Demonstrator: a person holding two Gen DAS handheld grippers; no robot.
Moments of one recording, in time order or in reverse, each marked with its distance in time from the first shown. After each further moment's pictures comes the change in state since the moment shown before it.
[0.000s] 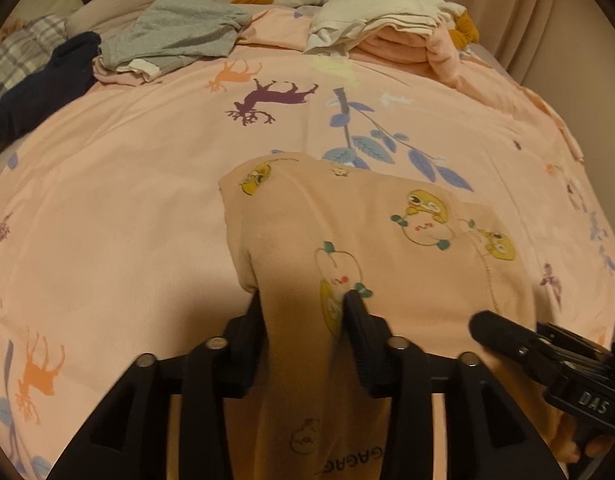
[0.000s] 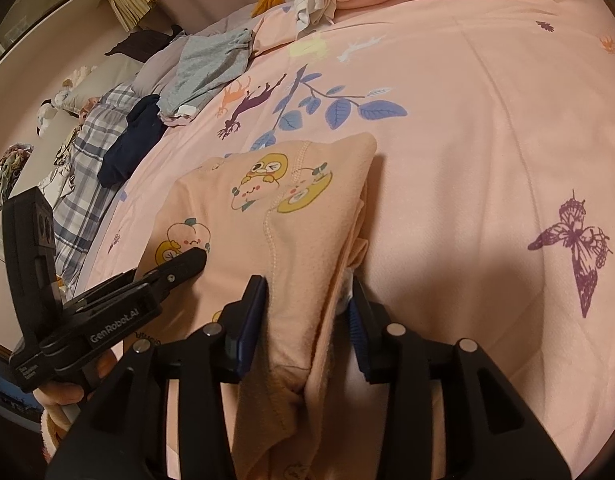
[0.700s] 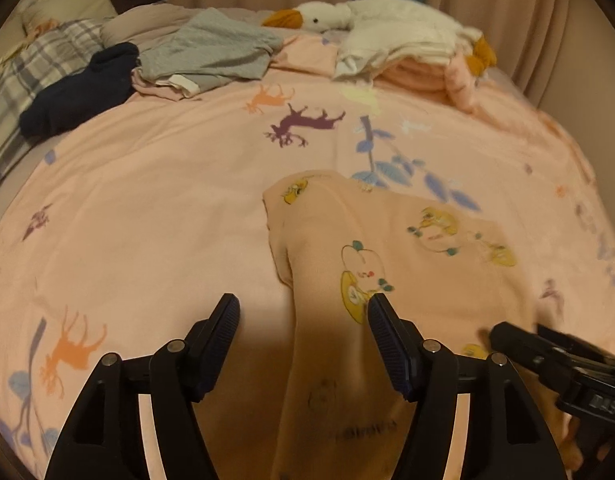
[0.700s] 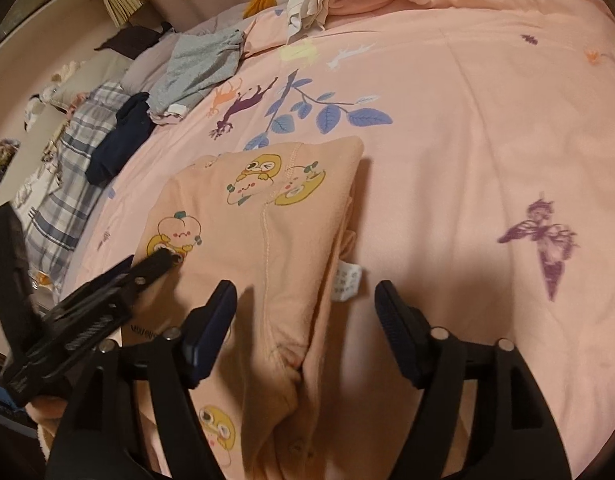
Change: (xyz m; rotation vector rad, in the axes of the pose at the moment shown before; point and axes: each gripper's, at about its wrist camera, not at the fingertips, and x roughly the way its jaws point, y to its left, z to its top) left arm -0.038 0.011 -0.013 -0.067 -0.092 0.031; right arm -0.020 0.013 -0.004 -0.015 0.008 -0.089
